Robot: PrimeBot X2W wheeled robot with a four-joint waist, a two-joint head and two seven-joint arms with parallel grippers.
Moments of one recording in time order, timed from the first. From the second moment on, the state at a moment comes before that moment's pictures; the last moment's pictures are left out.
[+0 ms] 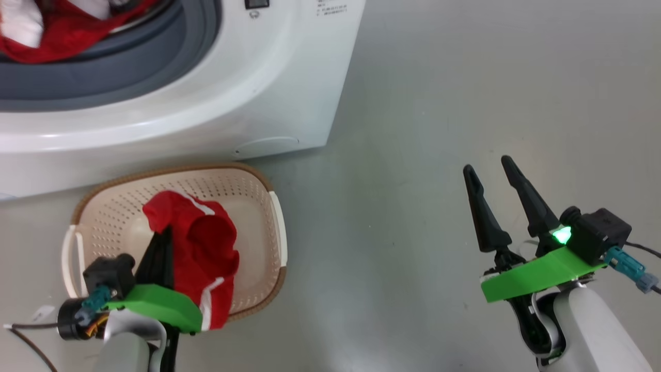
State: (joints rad) left arm -0.39 0.04 0.04 0.63 -0.19 -0.08 -0.26; right arm -0.27 -0.09 0.14 0.20 0.44 0.12 -0.26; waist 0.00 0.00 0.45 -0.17
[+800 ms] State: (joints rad) left arm -0.71 0.10 0.05 1.04 -0.08 -0.08 -0.26; right arm -0.39 -0.06 0.15 0.16 0.45 0.12 -0.26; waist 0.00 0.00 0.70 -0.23
